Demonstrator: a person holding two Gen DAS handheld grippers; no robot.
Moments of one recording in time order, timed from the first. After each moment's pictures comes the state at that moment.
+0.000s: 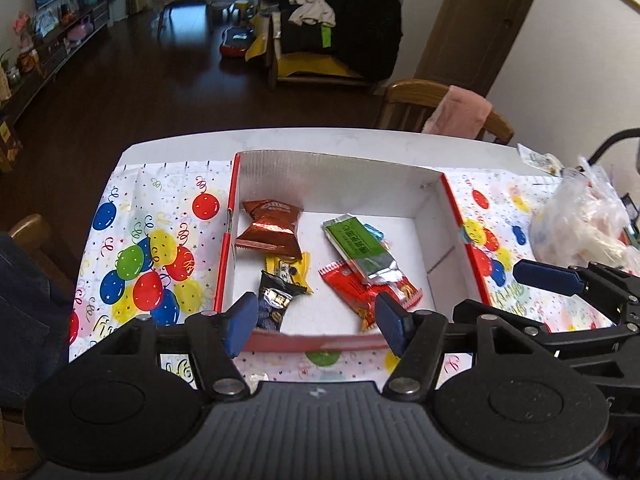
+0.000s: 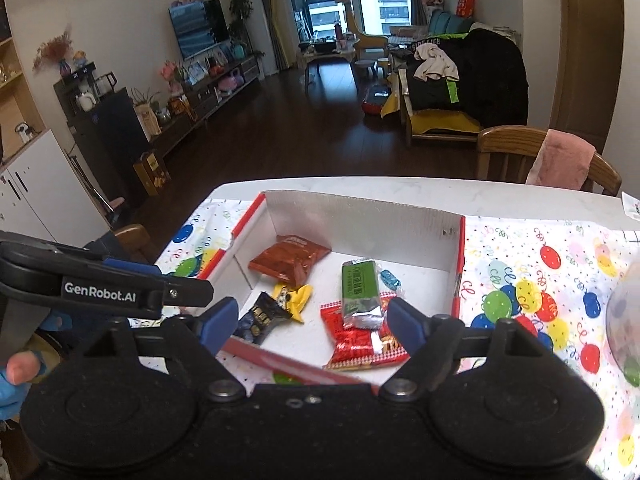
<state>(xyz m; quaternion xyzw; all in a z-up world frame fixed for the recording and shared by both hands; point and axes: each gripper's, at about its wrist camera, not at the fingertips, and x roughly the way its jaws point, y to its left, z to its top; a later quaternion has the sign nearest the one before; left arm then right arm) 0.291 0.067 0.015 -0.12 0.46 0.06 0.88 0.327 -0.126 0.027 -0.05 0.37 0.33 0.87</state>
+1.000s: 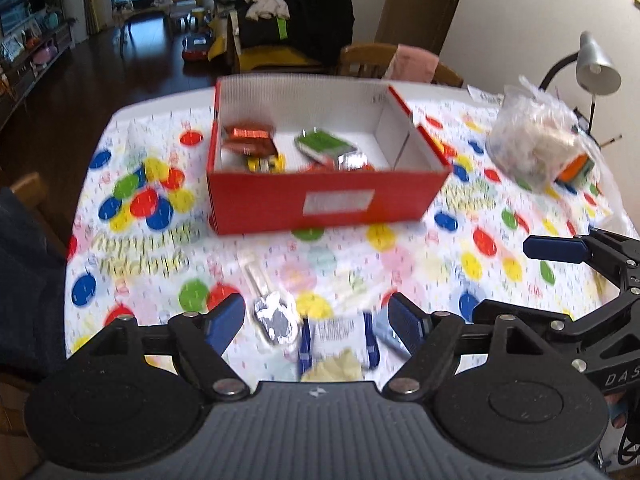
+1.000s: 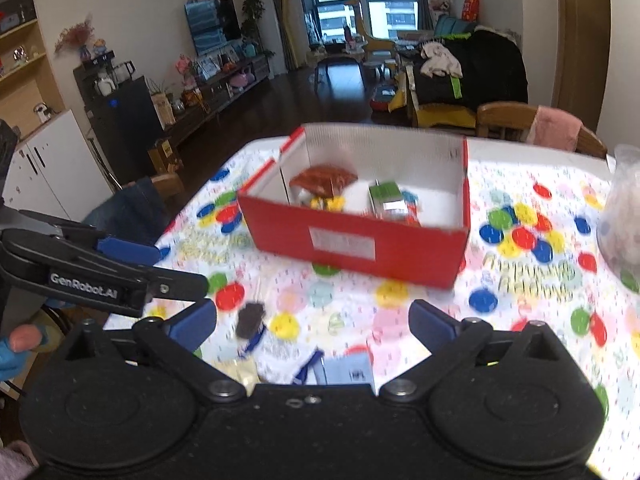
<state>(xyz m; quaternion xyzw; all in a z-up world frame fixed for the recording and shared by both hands) 0.154 0.038 -0.034 -0.08 0.46 0.00 0.88 0.195 -0.169 -0.026 -0.06 0.37 0.34 0.86</state>
